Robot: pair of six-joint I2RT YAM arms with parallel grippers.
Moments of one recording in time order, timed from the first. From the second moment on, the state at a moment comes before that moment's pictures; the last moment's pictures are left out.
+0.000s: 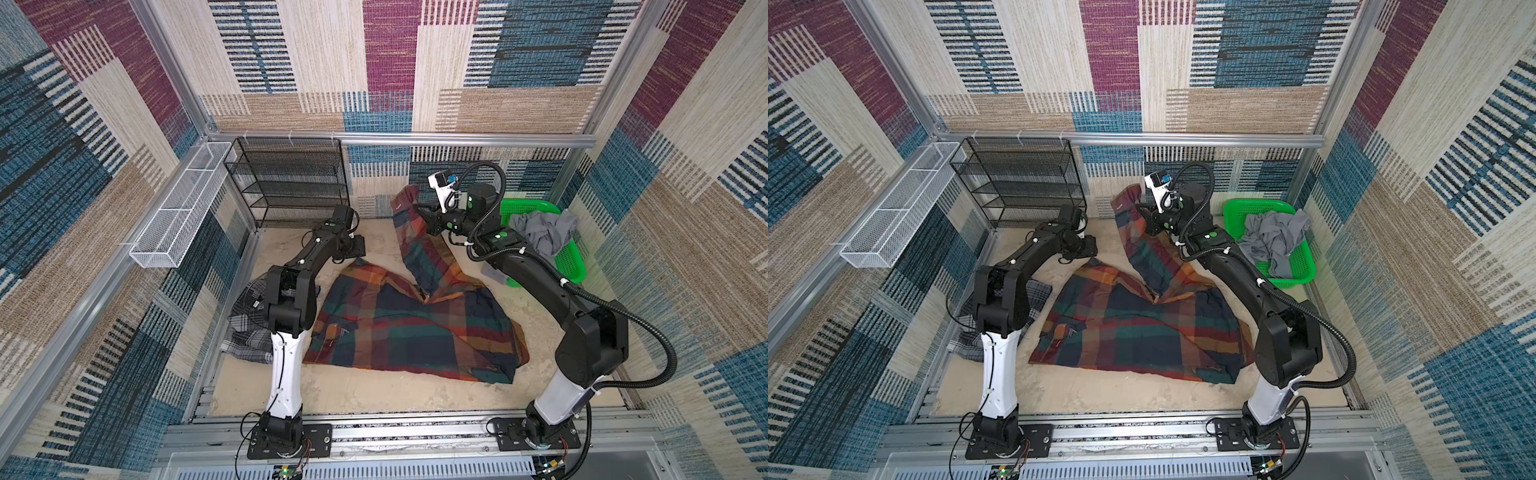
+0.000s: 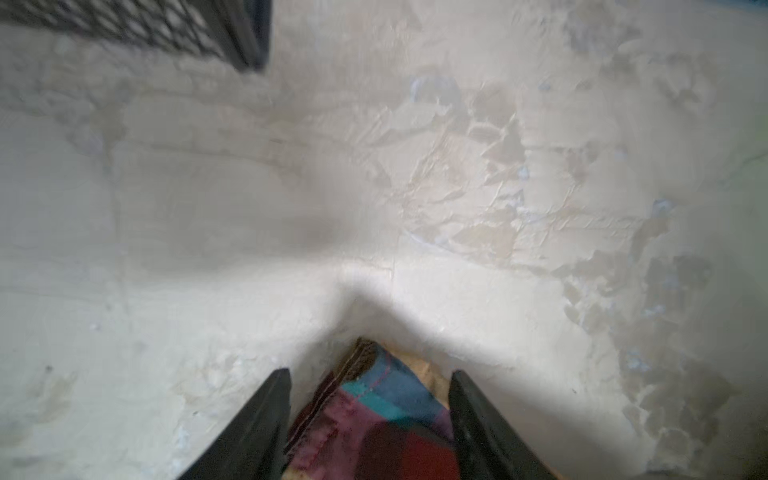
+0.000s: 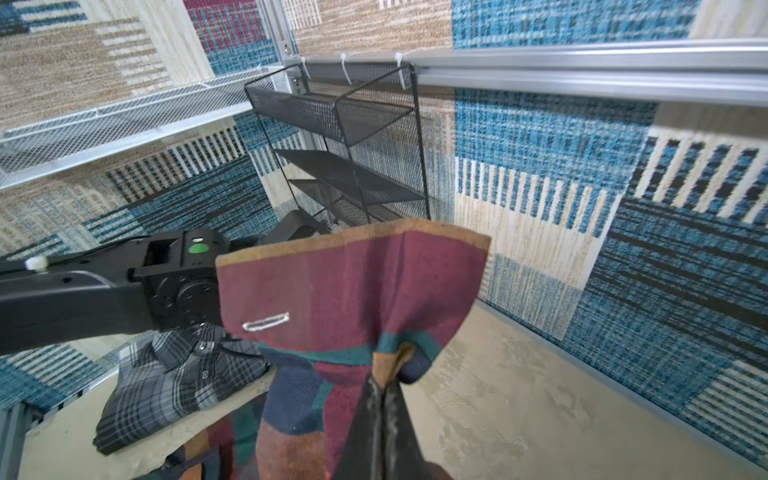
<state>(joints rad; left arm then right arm) -0.24 2.30 1.96 -0.73 0.06 -0.29 0.40 1.71 1.55 -0.04 -0.45 0.07</state>
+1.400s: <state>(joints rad) -0.26 1.96 1.46 -0.41 -0.15 -0.24 0.39 1.35 1.16 0.20 -0.31 0.17</state>
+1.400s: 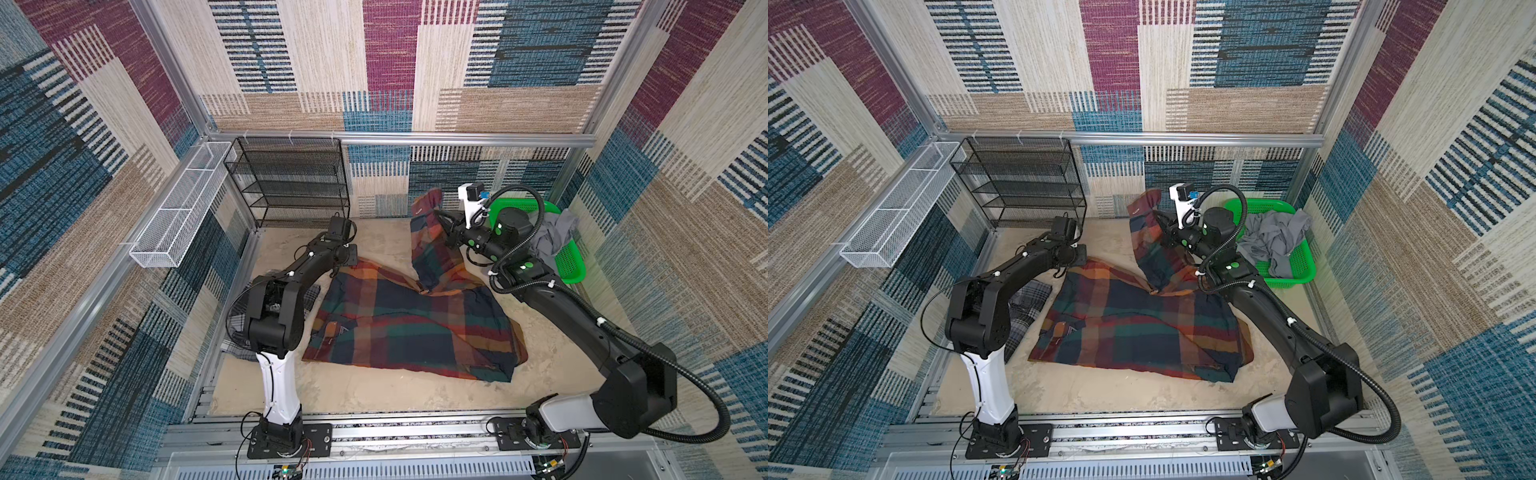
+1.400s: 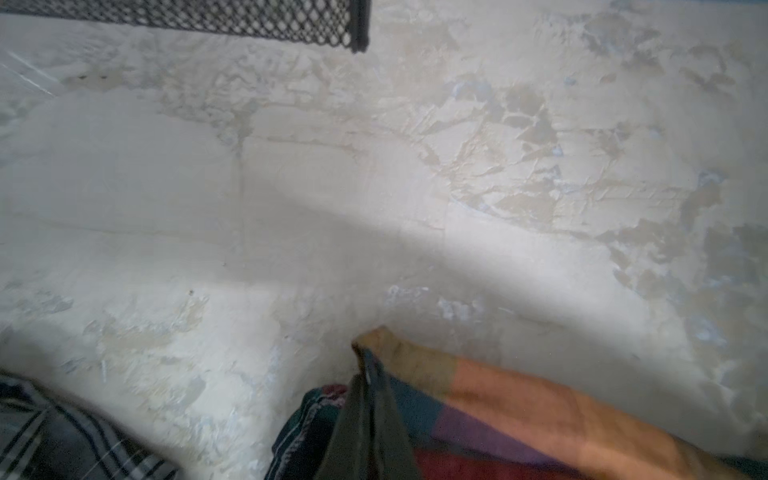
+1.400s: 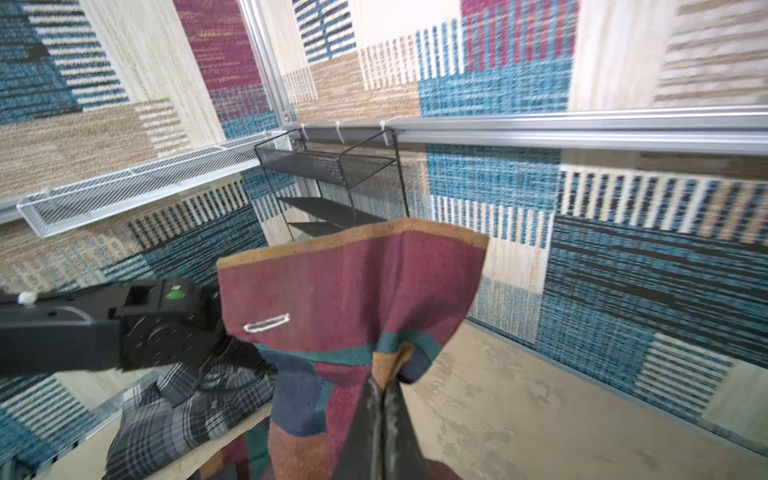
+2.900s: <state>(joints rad) -0.39 1.07 0.40 0.12 -0.38 -0.69 0.38 0.33 0.80 -0.66 -0.09 0.55</state>
